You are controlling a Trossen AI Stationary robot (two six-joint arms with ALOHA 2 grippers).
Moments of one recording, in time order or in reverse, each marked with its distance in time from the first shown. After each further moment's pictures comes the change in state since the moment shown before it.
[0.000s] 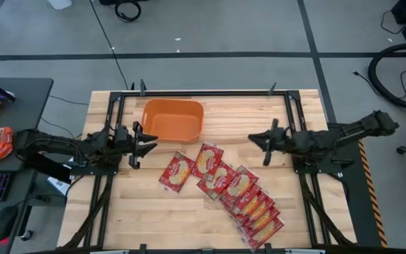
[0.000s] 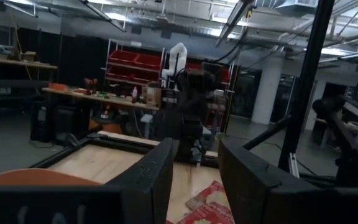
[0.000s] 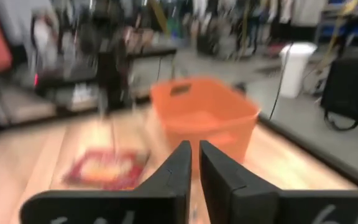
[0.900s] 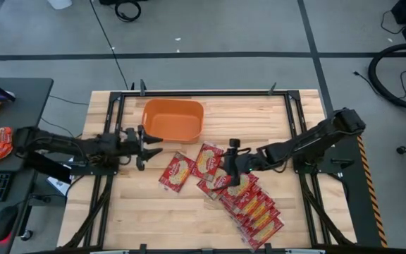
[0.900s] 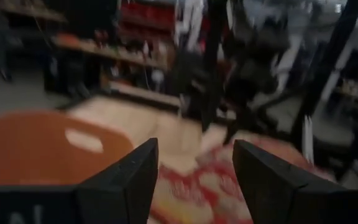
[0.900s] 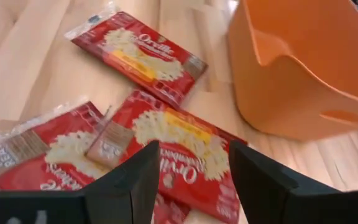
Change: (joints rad) left arm -0.021 0.092 0.047 -0.204 -0.024 -0.083; right arm 0.035 0.836 0.485 -0.171 -0.100 -0.199
